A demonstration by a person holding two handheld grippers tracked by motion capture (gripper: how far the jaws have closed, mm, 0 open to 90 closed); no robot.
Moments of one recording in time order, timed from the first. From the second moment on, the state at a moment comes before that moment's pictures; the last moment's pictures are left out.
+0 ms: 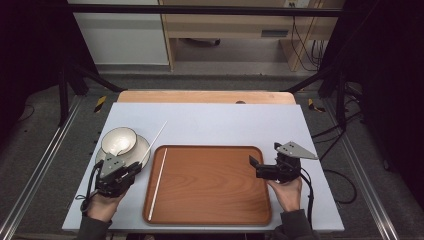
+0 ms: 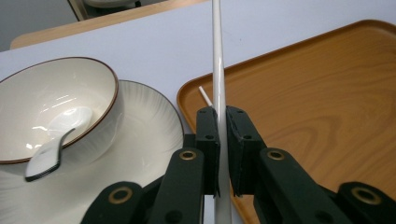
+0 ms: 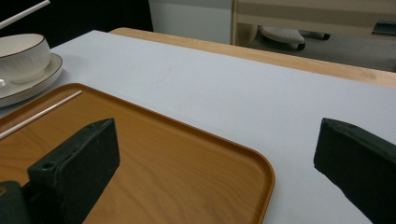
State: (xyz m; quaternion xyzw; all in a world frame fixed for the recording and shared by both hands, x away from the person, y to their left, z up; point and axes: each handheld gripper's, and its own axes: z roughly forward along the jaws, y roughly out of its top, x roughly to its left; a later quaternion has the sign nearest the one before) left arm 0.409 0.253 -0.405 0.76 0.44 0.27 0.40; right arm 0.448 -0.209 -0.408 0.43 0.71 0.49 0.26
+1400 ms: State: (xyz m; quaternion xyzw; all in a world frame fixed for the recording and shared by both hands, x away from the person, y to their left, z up) left arm 0.375 0.190 -0.461 0.66 0.57 0.24 0.42; right arm 0.448 -0.205 -0.407 0.43 0.71 0.49 0.26
